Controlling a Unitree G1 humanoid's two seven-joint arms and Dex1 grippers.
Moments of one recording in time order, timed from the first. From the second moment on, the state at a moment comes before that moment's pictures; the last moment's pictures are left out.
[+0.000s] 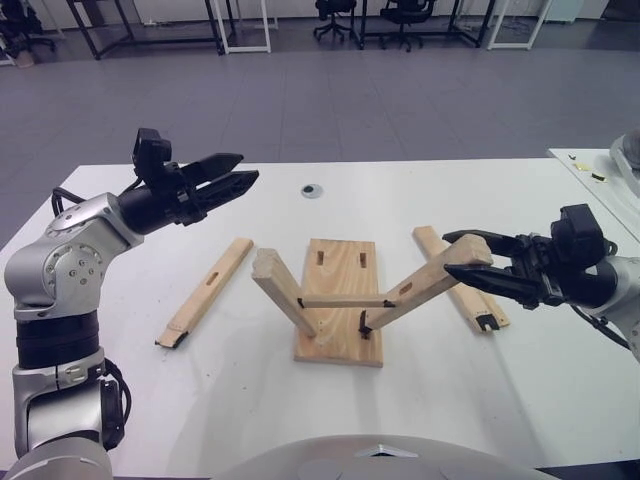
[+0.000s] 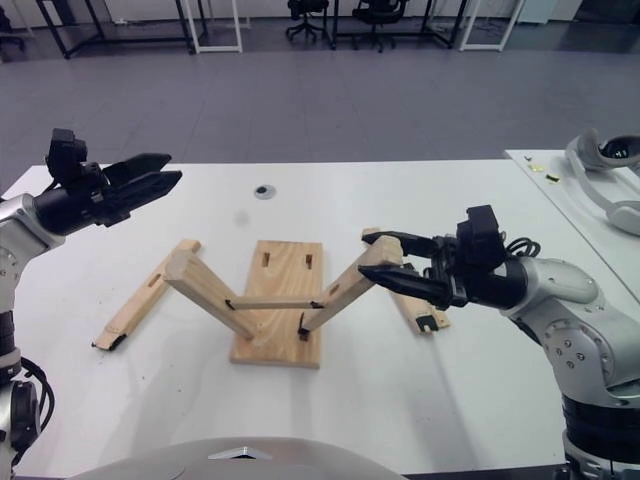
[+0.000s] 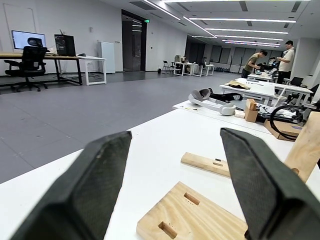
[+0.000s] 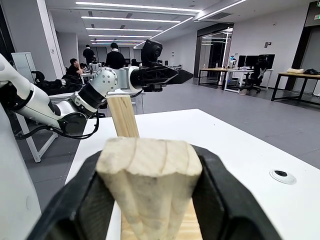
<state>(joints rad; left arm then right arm) -0.42 0.69 0.29 -0.11 -0.85 0.74 -0.93 -0.02 -0.77 -0.31 -0.45 0.98 0.57 1.16</state>
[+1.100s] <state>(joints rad) -0.31 0.71 0.32 -0.08 -0.81 0.64 -0.99 -0.12 -0.89 -0.23 -0.43 0.91 0.57 1.24</state>
